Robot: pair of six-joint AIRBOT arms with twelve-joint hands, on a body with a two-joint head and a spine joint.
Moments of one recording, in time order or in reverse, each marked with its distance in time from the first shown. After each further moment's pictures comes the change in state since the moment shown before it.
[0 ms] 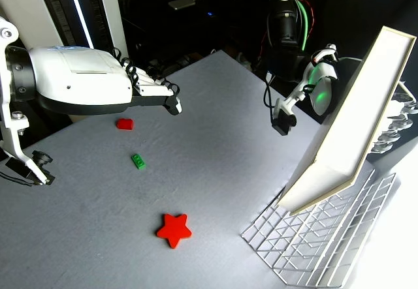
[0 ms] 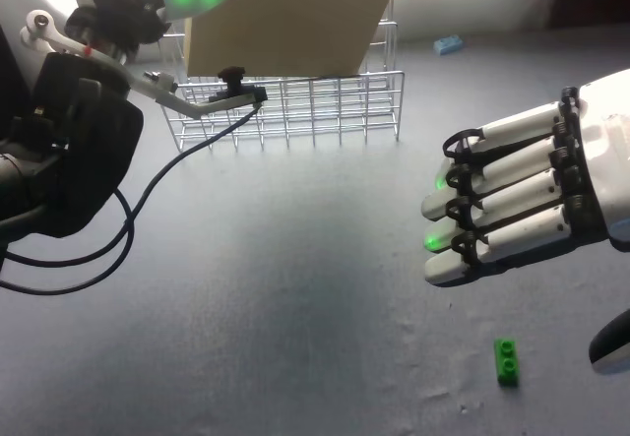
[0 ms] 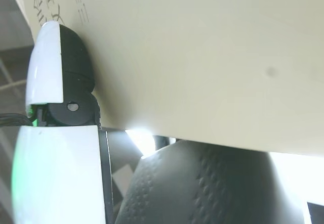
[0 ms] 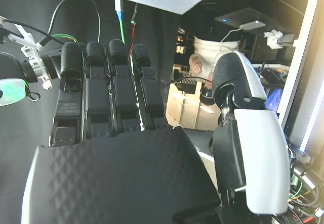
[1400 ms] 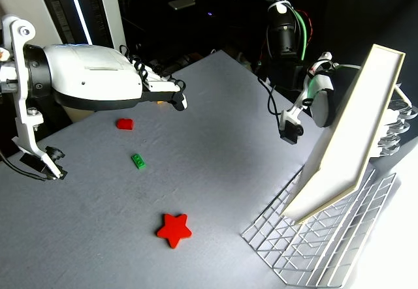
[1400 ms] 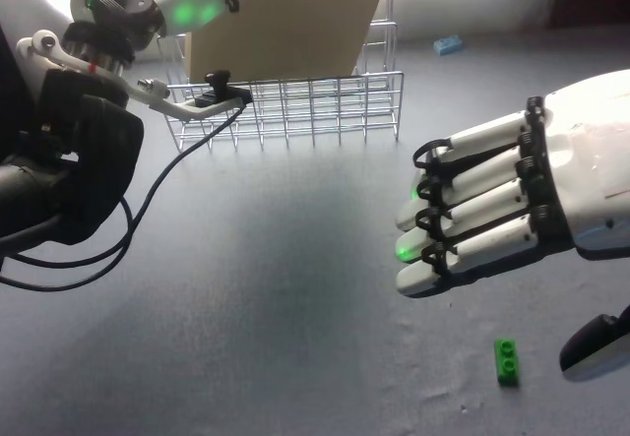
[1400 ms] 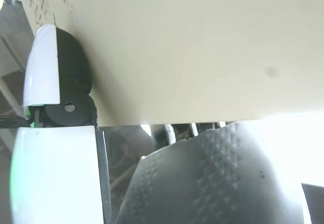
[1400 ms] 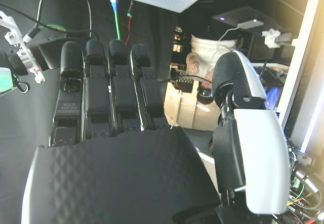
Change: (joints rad) left arm 0.042 -0.074 0.132 -0.009 -0.092 0.118; right arm 0.000 -0.045 -0.002 0.000 -0.017 0.000
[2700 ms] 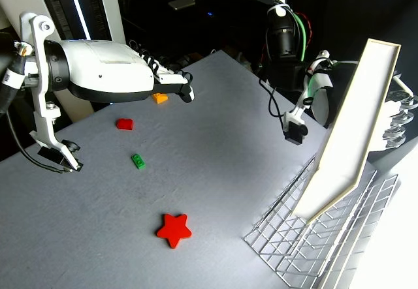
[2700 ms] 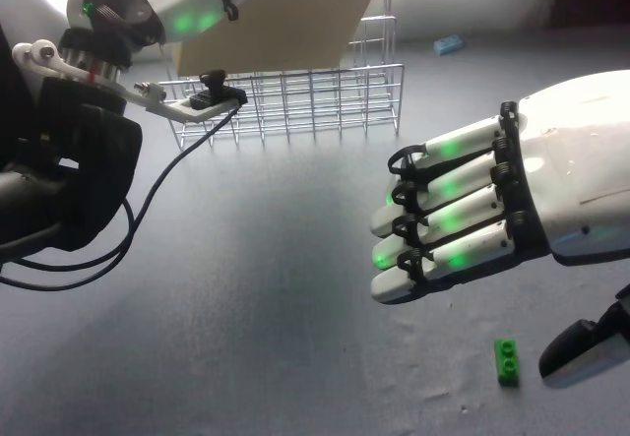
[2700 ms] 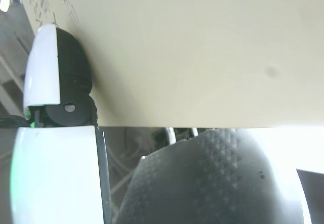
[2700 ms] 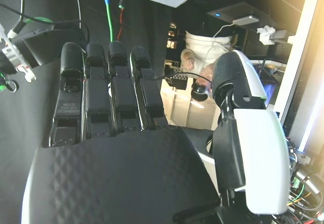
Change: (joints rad) left arm 0.014 -0.015 0.020 0.012 -0.071 0.027; right arm 0.008 -0.034 -0.001 0.000 -0.002 0.000
